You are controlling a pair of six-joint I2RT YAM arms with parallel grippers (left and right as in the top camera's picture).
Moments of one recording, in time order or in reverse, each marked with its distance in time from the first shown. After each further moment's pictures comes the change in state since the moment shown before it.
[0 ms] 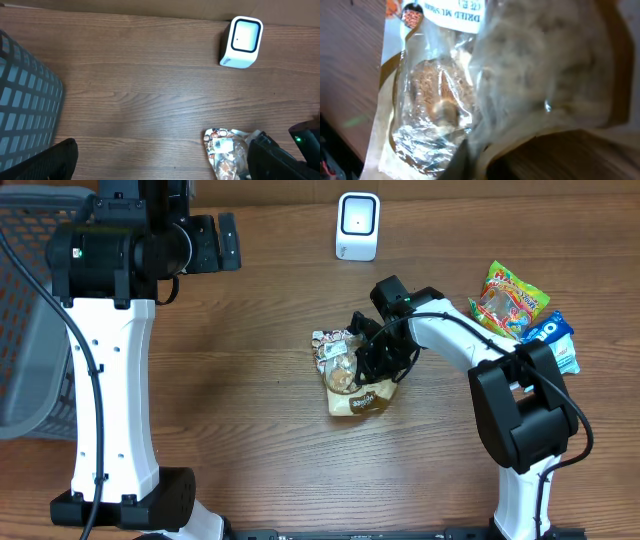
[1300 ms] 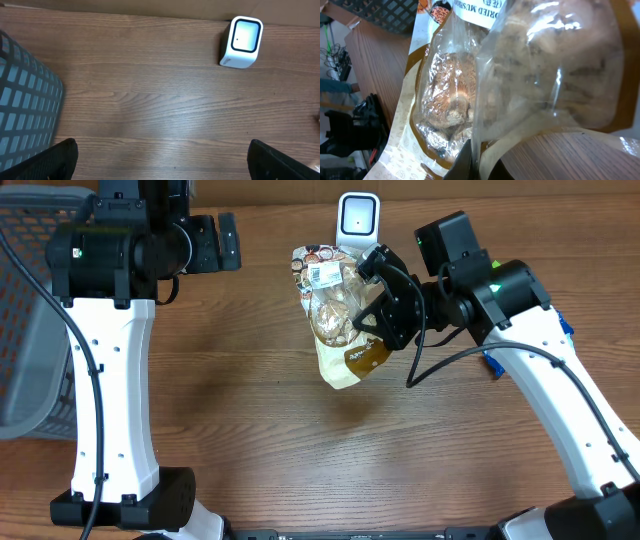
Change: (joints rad) left arm 0.000 0.000 0.000 0.000 0.000 0.000; right arm -0.024 -0.462 0.225 -0.137 -0.097 -0.188
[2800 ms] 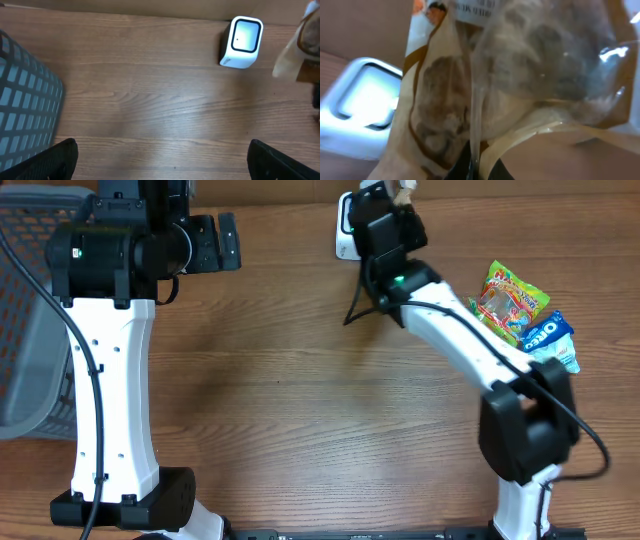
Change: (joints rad) left arm 0.000 0.000 0.000 0.000 0.000 0.000; right arm 0.086 0.410 0.008 0.930 1.374 -0.089
